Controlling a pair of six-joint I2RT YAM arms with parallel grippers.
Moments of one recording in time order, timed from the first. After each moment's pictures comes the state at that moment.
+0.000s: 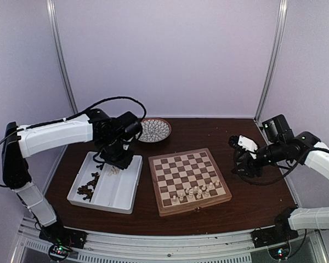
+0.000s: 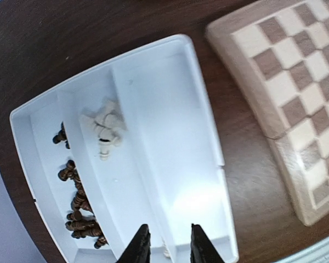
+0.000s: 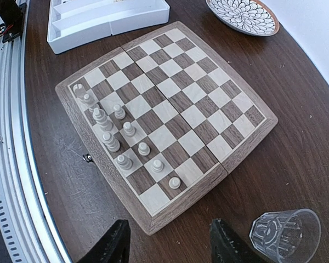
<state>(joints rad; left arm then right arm) -0.89 1.67 1.47 -1.11 -0.22 -0.47 0.44 0.98 0.89 -0.79 -0.41 -0.56</state>
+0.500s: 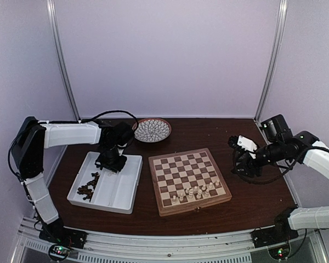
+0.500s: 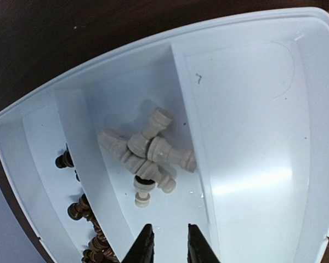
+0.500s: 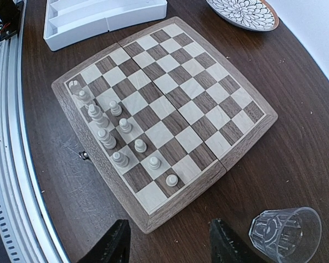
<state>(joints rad) -0.67 1.81 1.29 -0.93 -0.27 -0.33 0.43 1.00 0.89 -0.79 -0.40 -0.57</state>
